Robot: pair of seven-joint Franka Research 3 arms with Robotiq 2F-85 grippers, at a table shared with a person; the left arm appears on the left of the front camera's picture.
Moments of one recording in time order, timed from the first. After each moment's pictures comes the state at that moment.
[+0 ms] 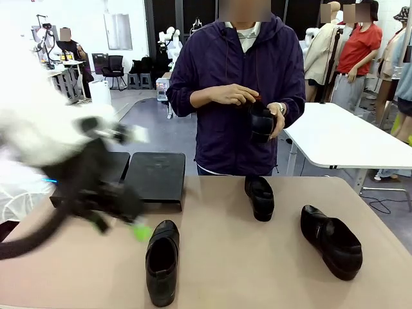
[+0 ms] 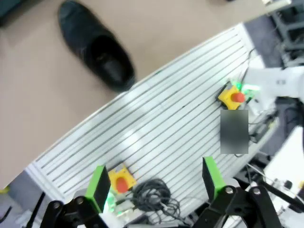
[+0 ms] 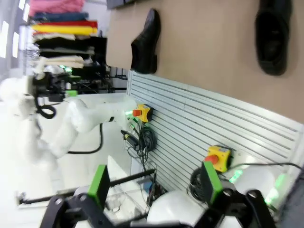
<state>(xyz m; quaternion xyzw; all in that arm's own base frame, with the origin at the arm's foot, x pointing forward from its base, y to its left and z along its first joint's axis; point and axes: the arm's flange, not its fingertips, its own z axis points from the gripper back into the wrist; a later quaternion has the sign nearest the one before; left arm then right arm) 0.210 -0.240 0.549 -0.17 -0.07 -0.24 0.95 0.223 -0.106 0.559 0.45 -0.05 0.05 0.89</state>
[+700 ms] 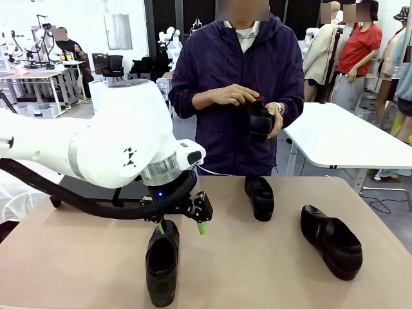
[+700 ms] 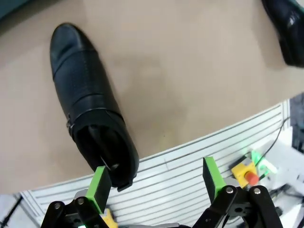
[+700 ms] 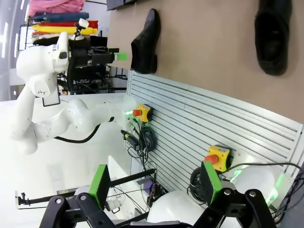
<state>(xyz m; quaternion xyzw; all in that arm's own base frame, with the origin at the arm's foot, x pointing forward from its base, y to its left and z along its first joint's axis) 0.322 -0.340 0.455 -0.10 -0.07 -0.09 0.99 0.223 -0.106 0.559 0.45 -0.05 0.05 0.89</state>
